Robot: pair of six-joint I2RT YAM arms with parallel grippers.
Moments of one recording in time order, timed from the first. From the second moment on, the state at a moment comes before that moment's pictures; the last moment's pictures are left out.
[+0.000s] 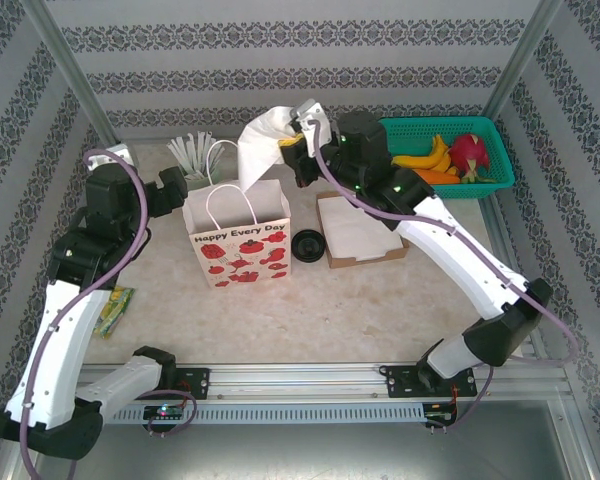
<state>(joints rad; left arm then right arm) -0.23 0.99 1.39 -0.88 -0.34 -0.43 0.68 1.50 1.66 -0.39 -0.14 -0.04</state>
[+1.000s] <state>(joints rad) -0.16 1.07 1.25 -0.91 0.08 -0.57 0.77 1.71 1.78 -0.57 -0.61 -0.05</state>
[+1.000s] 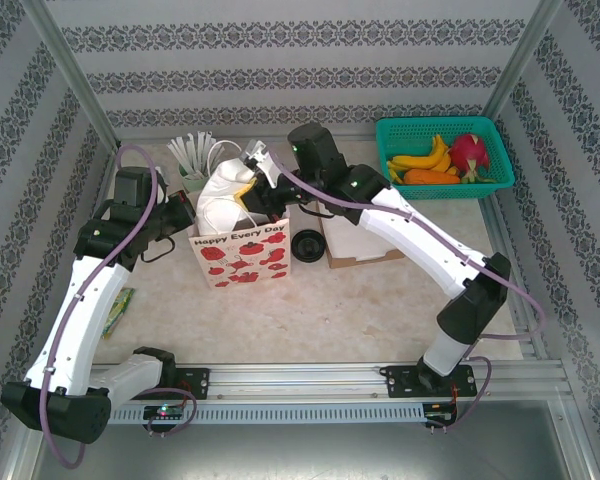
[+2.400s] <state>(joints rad) -0.16 1.07 1.24 -0.86 0.12 -0.53 0.80 2.04 2.21 -1.00 -0.46 -0.12</state>
